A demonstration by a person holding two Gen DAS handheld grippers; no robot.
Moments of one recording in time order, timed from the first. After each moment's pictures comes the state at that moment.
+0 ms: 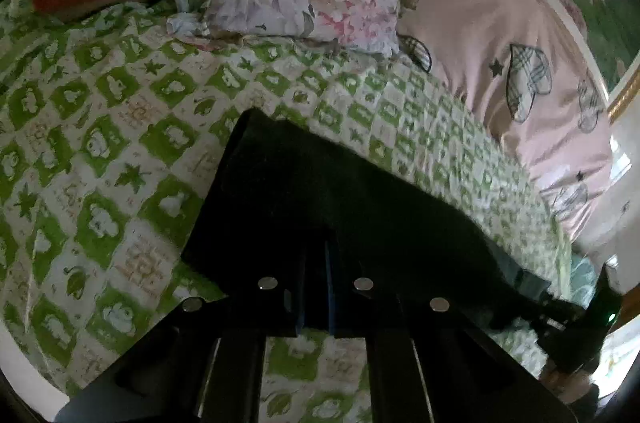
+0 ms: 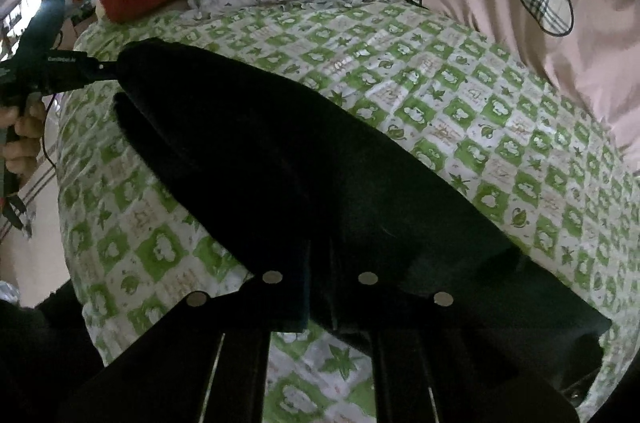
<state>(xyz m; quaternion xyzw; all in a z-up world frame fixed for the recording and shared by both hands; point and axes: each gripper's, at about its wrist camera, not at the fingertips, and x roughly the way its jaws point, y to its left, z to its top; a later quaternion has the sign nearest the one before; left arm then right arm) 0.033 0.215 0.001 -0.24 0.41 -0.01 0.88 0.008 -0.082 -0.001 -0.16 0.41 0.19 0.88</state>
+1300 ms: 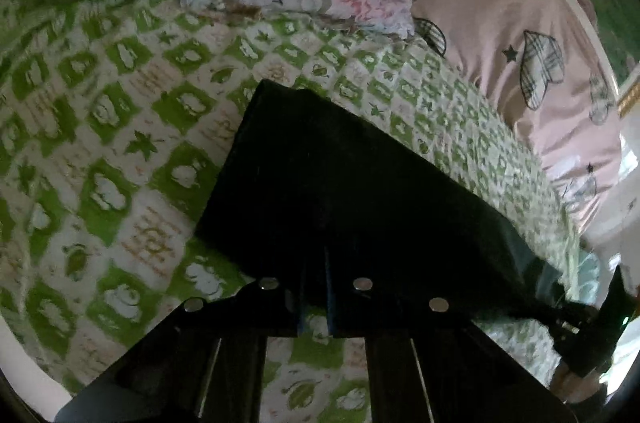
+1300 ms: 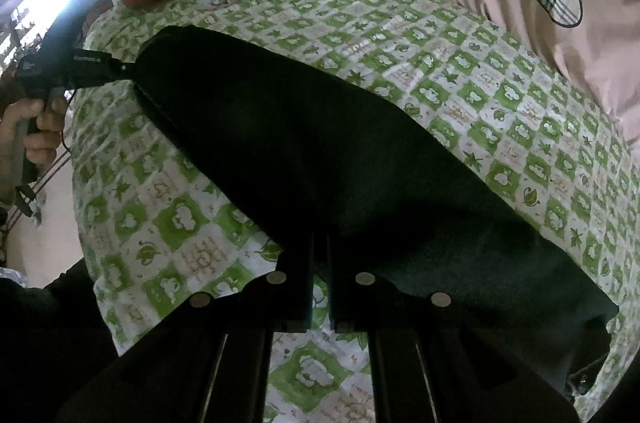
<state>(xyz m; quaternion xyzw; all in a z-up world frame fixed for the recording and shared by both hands) 0.026 0.219 -0.021 -0.23 0.44 0.00 0.87 -0.013 -0.082 -0.006 -0.16 0.43 0.21 0.86</state>
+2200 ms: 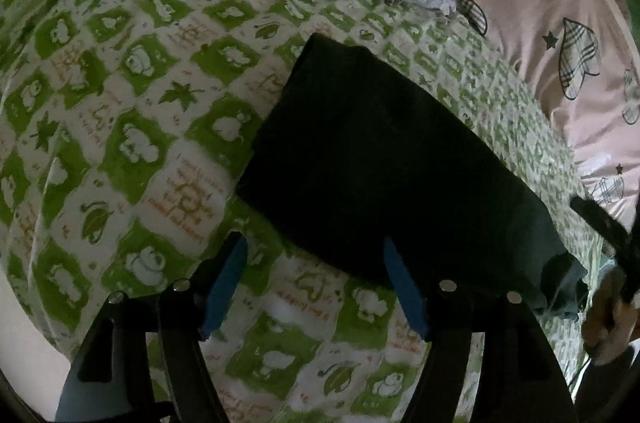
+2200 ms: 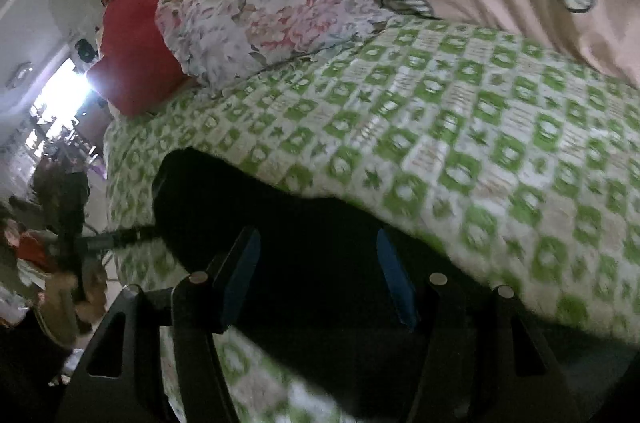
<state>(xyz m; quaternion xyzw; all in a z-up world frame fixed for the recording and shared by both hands) 0.021 0.228 -0.045 -0.24 0.48 0.04 0.84 0.094 -0.064 0.029 0.01 0.42 0.26 0.87</state>
